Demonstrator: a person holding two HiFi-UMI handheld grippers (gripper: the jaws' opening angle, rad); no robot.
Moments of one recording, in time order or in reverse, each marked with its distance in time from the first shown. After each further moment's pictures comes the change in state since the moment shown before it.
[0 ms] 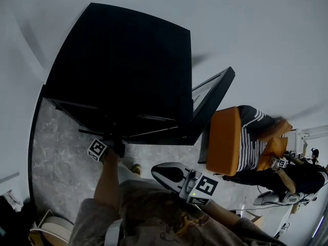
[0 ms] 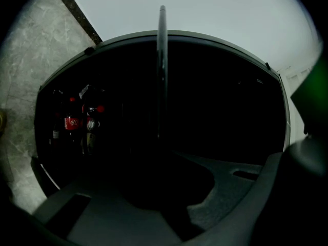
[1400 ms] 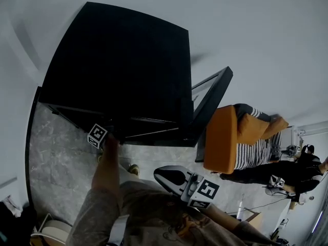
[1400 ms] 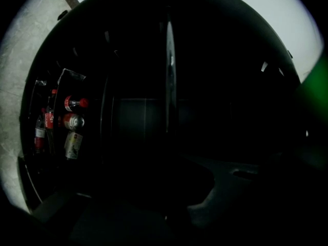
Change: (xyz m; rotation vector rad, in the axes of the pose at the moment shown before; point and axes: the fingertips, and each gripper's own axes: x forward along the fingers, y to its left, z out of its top) left arm 0.075 -0.002 0.010 -0.008 -0.003 -0.022; right arm -0.005 -0.003 -0.004 0.015 -0.005 -0.074
